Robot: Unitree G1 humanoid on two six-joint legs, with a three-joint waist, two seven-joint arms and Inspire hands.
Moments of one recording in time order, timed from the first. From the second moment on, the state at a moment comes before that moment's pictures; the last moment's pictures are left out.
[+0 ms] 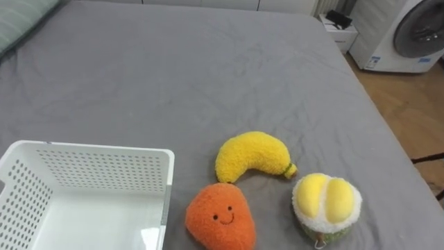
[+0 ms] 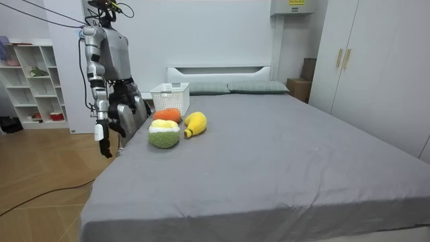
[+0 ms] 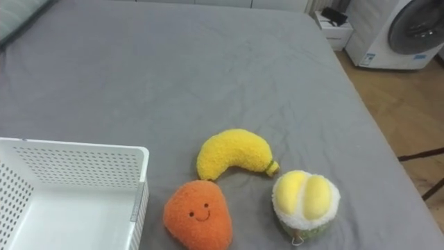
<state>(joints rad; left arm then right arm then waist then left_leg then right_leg) 0.25 0.16 0.25 1.10 0.21 0.06 0.23 0.07 -0.23 -0.22 1.26 0.39 0.02 -0.17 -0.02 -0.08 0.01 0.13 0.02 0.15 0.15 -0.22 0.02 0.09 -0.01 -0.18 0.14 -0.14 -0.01</state>
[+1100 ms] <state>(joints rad) 0.25 0.15 0.18 1.10 0.19 0.04 0.24 0.06 -0.23 -0.05 0.62 0.10 -0.04 -0.24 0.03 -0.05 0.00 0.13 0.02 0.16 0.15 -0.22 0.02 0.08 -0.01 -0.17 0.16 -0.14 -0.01</state>
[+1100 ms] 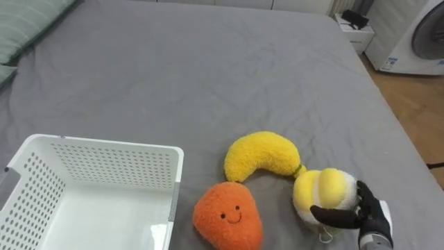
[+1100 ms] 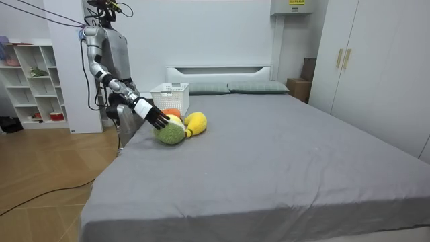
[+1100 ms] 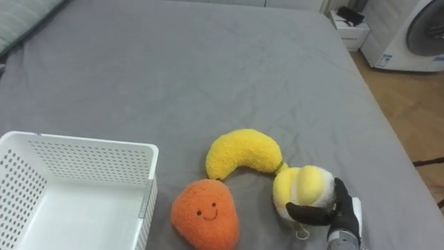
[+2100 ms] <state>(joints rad) 0.28 0.17 0.15 1.06 0.21 0.06 0.22 0.06 -0.24 -0.06 0.75 -0.01 -0.04 -0.24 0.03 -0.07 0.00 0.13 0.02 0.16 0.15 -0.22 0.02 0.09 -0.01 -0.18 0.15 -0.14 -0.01</state>
